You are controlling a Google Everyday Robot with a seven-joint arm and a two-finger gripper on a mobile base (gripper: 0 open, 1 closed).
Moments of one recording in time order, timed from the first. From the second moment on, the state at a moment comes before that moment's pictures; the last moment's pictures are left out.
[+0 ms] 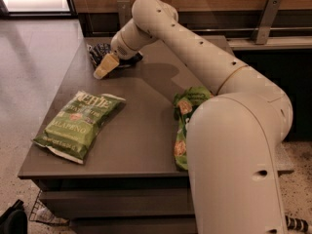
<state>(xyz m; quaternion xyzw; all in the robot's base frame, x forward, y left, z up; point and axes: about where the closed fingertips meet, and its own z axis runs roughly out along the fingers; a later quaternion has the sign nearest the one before) 0.775 0.160 0.821 -0.57 0.72 0.19 0.35</state>
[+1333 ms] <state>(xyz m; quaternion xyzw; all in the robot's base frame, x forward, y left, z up) 0.770 0.162 0.824 -0.57 0.72 0.20 0.34</state>
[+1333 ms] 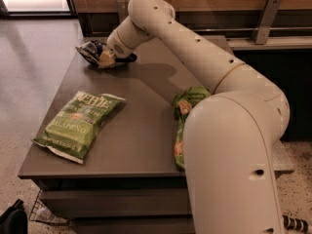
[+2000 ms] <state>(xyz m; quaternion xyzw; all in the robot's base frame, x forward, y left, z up) 0.770 0.167 0.827 -0.58 0.72 0.19 0.34</state>
